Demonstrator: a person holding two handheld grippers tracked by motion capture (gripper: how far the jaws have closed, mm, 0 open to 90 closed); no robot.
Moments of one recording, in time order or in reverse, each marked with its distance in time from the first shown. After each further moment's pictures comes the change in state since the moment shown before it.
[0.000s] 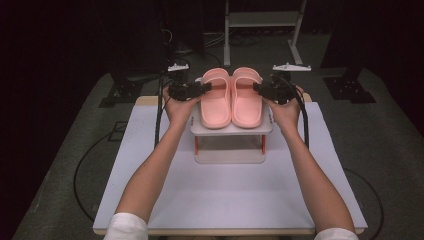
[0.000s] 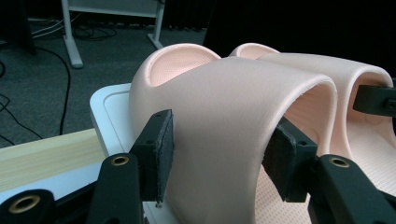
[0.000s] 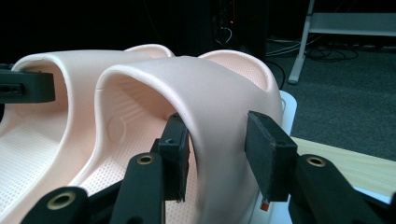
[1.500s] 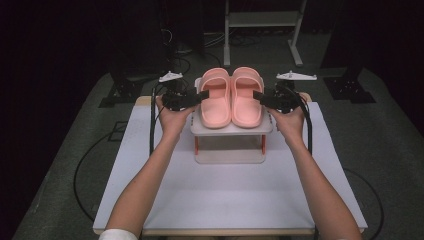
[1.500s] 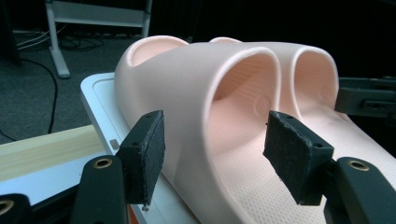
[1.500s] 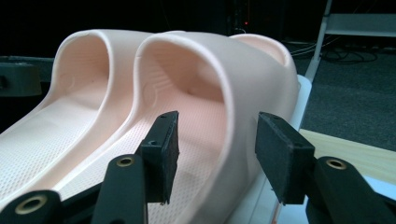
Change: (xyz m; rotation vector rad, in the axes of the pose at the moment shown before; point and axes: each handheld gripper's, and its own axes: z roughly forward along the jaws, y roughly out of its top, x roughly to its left) left arm -0.009 -0.020 -0.034 -0.045 -0.060 0.025; right arm 0.004 -0.019 -0.021 -0.013 0.063 -0.011
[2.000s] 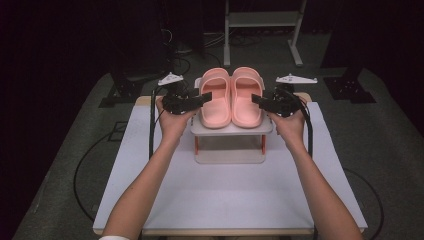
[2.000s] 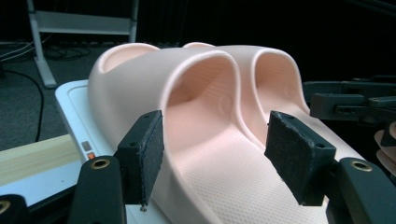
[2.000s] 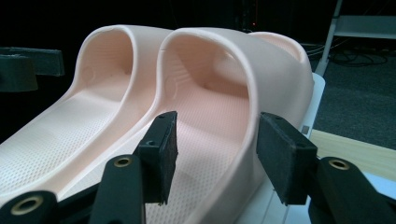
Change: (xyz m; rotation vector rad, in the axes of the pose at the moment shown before) left arm -0.017 -0.001 -0.012 -0.017 -0.050 0.042; right arm 0.009 -0.005 -0.009 -0.003 0.028 -0.015
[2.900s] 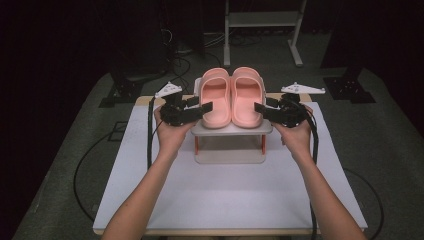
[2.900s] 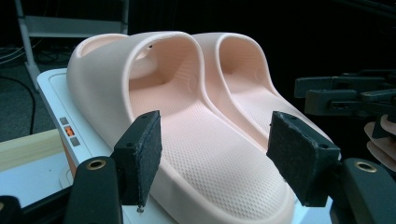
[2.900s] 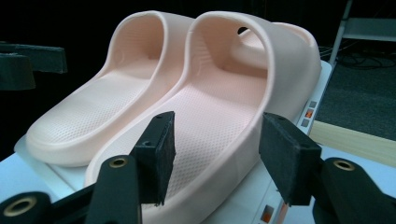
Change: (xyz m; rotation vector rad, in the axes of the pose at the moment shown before) left arm -0.022 -0.017 -0.025 -0.018 -0.027 0.017; right arm 0.011 -0.016 -0.029 -0.002 0.030 -0.022
